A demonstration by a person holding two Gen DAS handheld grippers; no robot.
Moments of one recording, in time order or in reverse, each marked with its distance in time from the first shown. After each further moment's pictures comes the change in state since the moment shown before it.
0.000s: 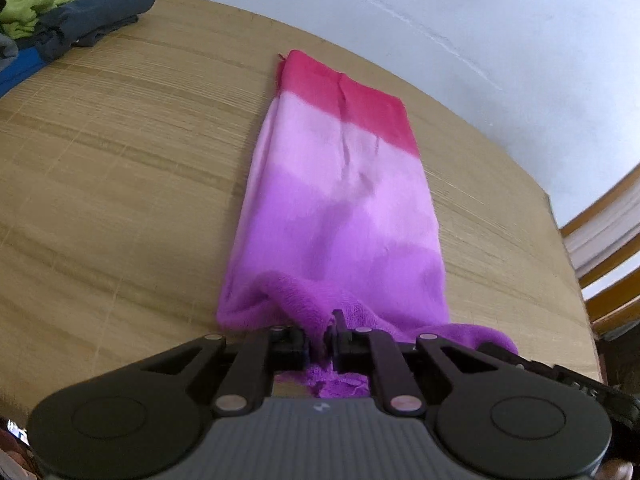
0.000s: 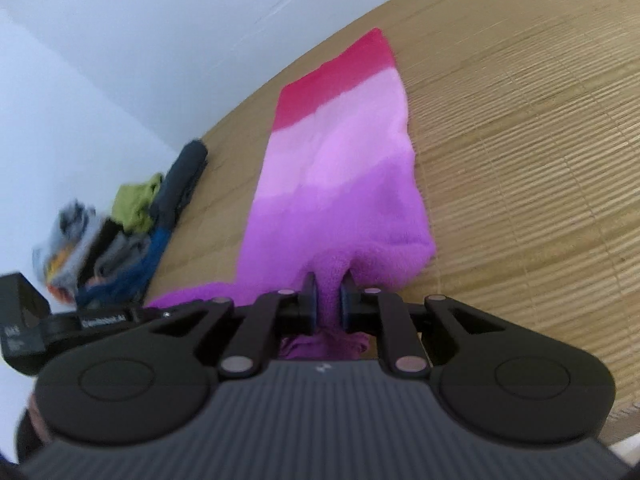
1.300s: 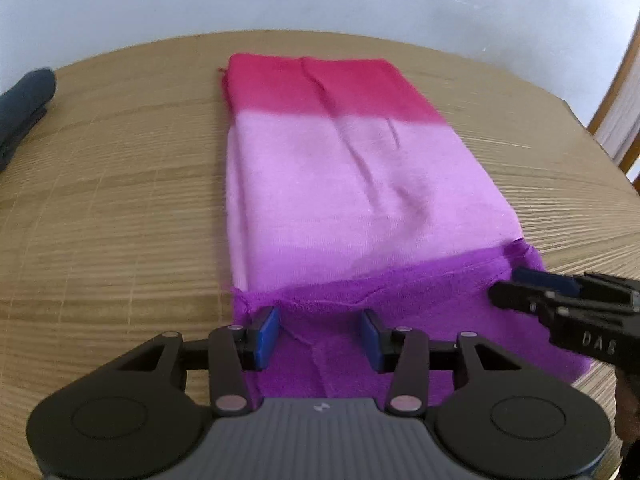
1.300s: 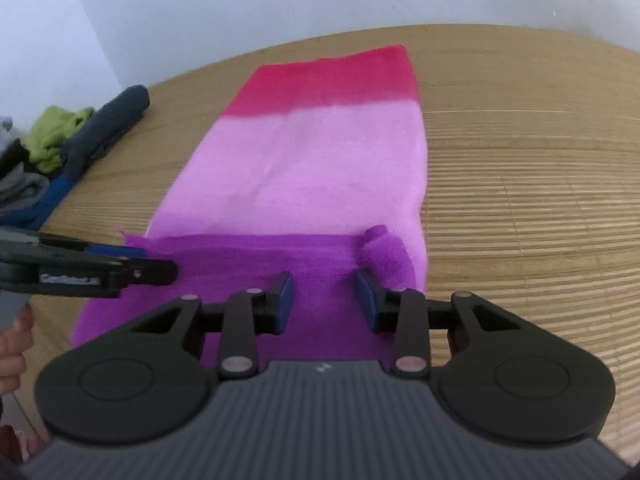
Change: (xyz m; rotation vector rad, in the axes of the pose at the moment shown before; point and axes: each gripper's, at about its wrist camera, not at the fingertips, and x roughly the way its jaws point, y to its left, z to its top) left arm 0.110 -0.011 0.057 0.418 0.004 0.113; right arm 0.133 0.001 0.059 -0.383 -0.015 -0.227
